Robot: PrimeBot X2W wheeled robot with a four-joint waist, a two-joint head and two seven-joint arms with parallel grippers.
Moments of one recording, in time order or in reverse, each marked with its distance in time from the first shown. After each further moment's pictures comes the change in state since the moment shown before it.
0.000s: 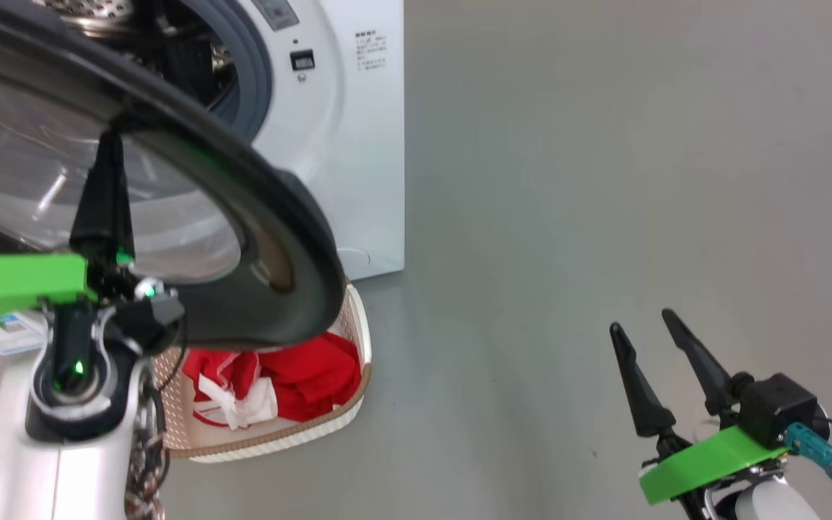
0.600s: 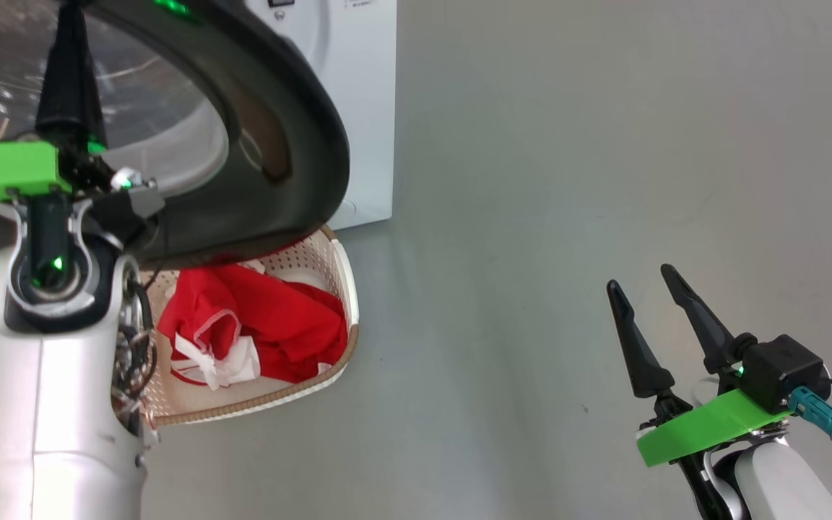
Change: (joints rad) left arm -0.270 0.003 -0.003 0.211 0.027 -0.099 -0.018; right arm -0.091 -0.009 0.008 -0.006 0.000 0.000 0.000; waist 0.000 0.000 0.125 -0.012
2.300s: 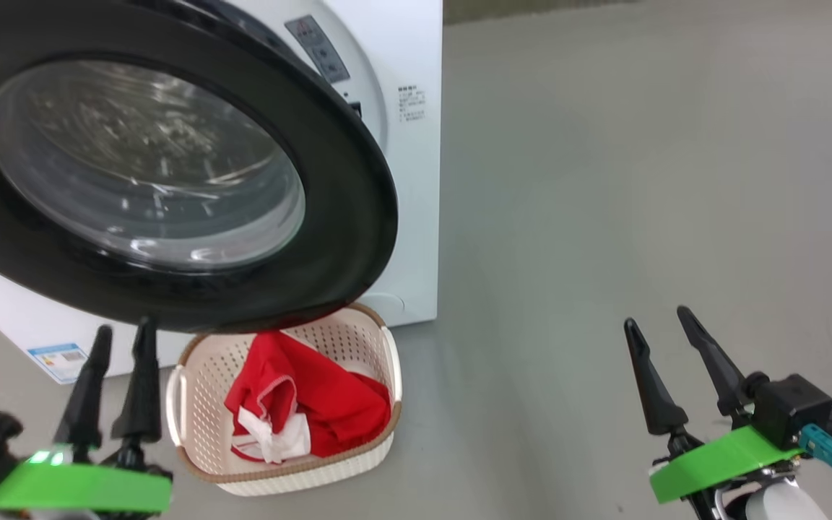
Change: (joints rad) left arm 0.657 0.198 -0.108 -0.189 0.781 -0.151 -0.209; right arm 0.091 0.014 -0.042 -0.005 0.000 0.000 0.000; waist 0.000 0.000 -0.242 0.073
